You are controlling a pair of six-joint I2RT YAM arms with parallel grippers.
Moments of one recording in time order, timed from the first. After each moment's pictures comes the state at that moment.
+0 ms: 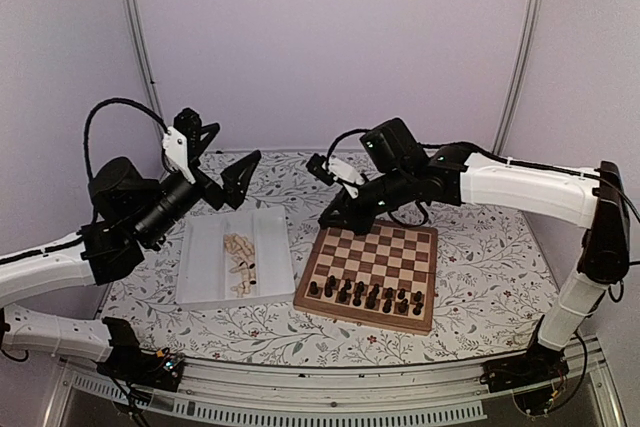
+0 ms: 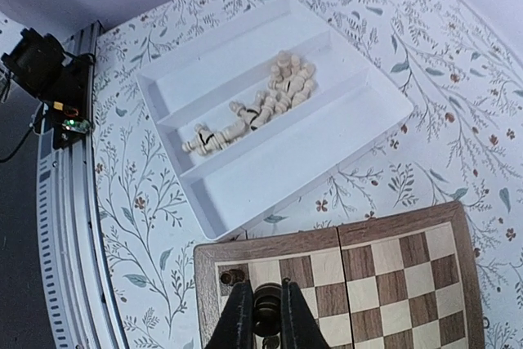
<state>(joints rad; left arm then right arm) -0.87 0.94 0.66 0.50 -0.20 0.22 0.91 1.70 1.43 -0.43 -0.32 -0.13</state>
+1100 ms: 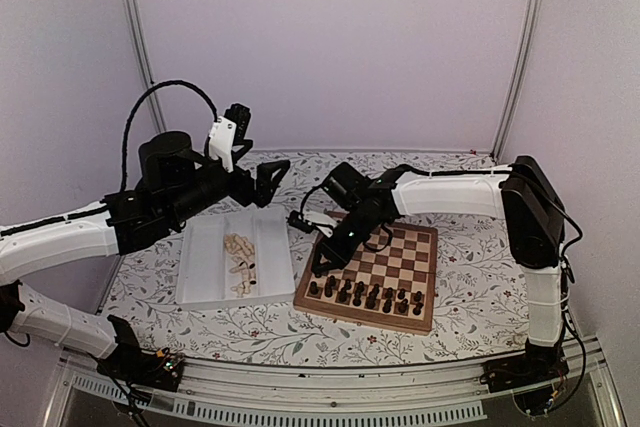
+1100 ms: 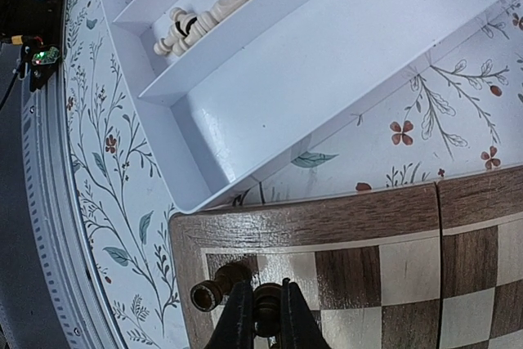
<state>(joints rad) -0.84 1.17 0.88 0.20 -0.21 0.01 0.91 2.10 1.61 -0.63 -0.46 -0.12</state>
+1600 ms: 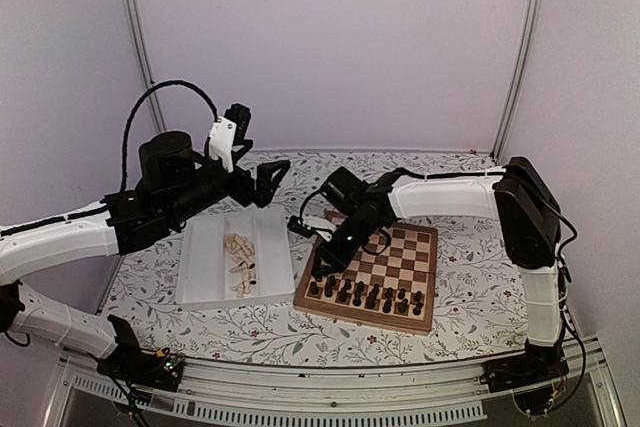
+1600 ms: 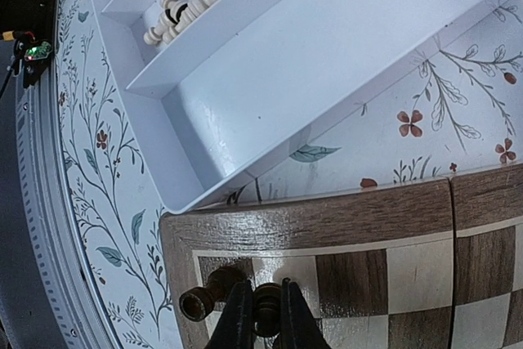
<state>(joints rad) -0.84 1.17 0.88 0.20 -0.21 0.02 0.92 2.12 1.61 -0.63 -0.46 -0.11</state>
